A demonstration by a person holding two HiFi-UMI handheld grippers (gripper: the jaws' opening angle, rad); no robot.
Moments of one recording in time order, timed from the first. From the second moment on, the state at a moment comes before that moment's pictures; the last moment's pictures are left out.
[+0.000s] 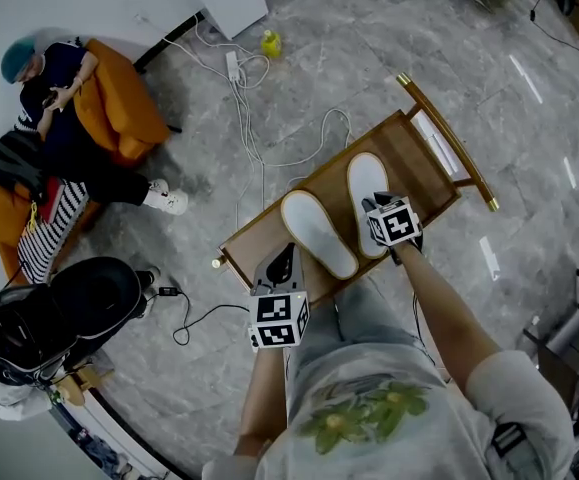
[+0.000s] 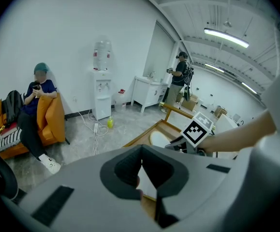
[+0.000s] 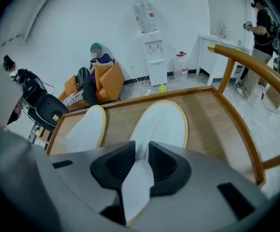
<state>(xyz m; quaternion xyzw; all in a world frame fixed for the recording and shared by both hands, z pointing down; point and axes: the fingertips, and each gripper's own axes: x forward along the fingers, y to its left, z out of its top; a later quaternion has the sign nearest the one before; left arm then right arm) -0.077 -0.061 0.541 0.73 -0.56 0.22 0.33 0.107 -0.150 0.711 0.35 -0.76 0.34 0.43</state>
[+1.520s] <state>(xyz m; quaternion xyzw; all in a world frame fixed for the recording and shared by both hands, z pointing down) -0.087 -0.067 0.547 0.72 -0.57 0.22 0.33 0.057 -0.119 0.698 0.25 -0.81 0.29 0.44</state>
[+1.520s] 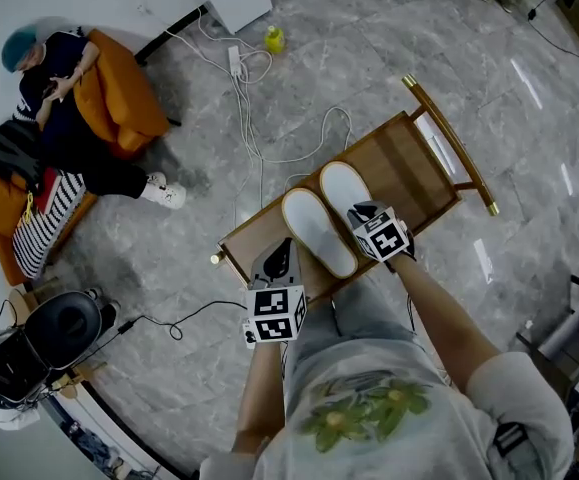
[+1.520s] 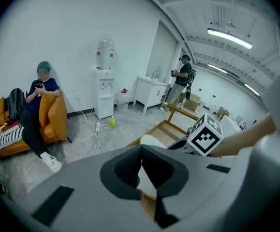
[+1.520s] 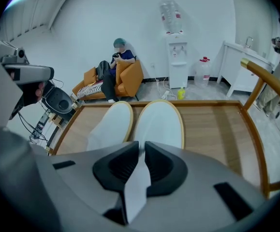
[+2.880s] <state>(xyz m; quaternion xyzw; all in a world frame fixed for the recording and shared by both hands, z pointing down) -0.094 -0.043 0.532 0.73 -0.57 0.21 0.33 0.047 -0.105 0.622 0.28 -0.83 0.31 0.37</state>
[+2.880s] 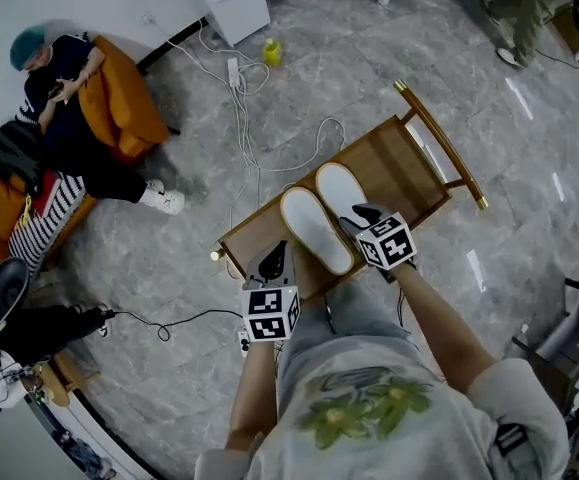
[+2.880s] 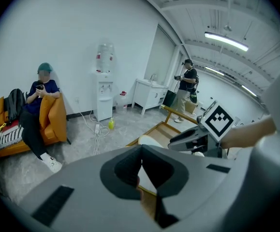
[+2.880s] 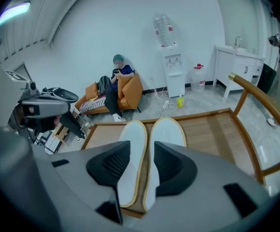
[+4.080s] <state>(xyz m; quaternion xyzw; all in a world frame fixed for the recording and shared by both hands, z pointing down) -0.048 -0.029 0.452 0.79 -0.52 0.14 0.28 0.037 -0.048 0.476 0.27 -0.90 0.23 0.24</state>
